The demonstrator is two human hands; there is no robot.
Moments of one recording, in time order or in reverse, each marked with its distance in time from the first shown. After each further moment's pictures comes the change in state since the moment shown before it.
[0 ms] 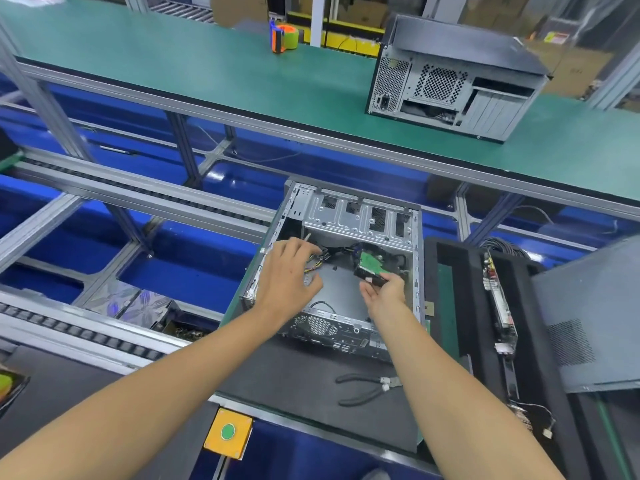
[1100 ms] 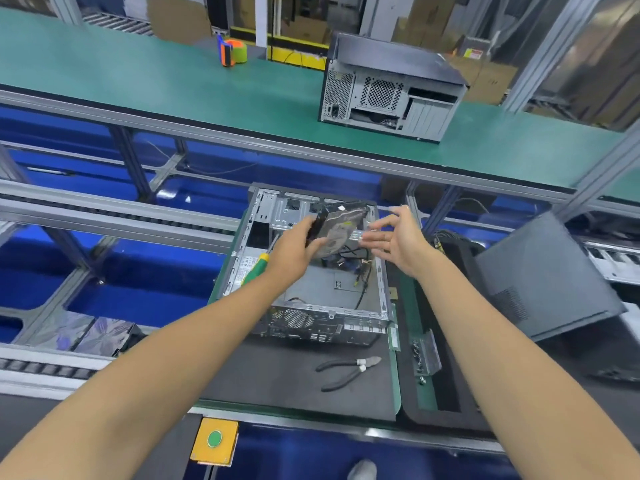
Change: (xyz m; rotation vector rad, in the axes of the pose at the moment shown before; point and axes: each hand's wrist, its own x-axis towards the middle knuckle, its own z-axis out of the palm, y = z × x) left_hand 0.056 0.045 0.003 -0.483 -0.242 -0.041; right_hand -0.094 -0.126 -0.018 -0.607 -0.340 -0.296
